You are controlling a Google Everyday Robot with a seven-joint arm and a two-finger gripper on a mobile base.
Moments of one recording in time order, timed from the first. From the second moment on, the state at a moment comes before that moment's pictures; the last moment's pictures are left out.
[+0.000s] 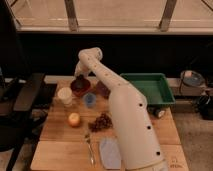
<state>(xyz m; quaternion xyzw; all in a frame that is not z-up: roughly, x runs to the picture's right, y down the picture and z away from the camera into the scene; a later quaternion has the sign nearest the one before) -0.173 -0.088 0.985 0.02 -0.27 -0.65 0.71</state>
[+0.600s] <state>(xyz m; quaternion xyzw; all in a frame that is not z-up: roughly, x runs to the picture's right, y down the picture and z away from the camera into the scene) -0.158 -0.061 0.950 0.01 -0.29 -0.64 0.71</state>
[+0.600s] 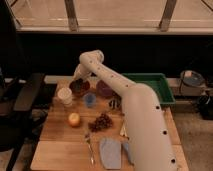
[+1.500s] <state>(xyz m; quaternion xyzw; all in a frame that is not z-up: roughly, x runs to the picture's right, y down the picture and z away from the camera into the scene) -0.152 -0.099 0.983 0.02 -0.25 -0.65 0.72</state>
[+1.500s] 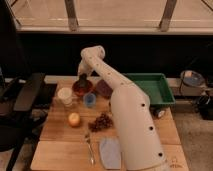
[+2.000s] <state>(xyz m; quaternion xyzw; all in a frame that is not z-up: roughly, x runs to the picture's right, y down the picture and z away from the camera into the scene) -0.164 -0.076 0.949 0.04 -0.29 -0.64 0.71</state>
